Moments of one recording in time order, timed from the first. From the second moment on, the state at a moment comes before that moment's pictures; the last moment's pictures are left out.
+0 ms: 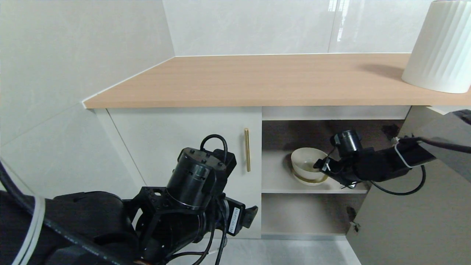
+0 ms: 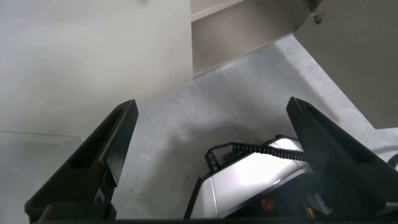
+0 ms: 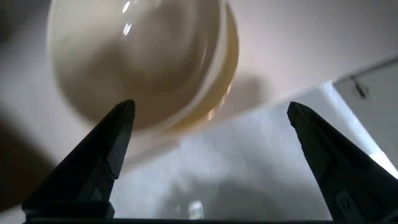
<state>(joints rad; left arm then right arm) -0.81 1.75 -0.84 -0.24 0.27 -0.24 0.28 2.21 -1.26 -0.17 -0.19 0.74</state>
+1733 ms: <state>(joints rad) -0.55 1.31 -0.61 -0.17 0.28 -0.39 0.61 1.38 -1.06 0.54 -0.04 0.58</state>
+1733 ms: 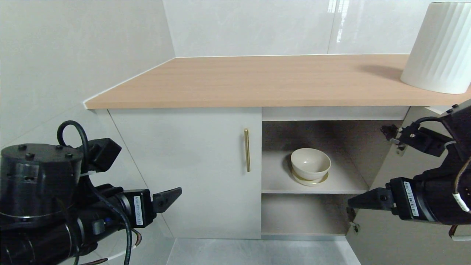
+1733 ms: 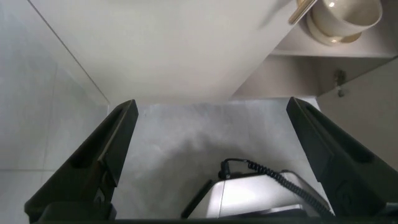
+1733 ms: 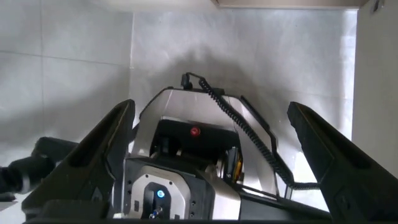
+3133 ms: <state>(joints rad) -0.55 1.30 -0.60 -0.17 0.27 -0.39 0.62 1.45 -1.05 0.54 -0.04 0.58</state>
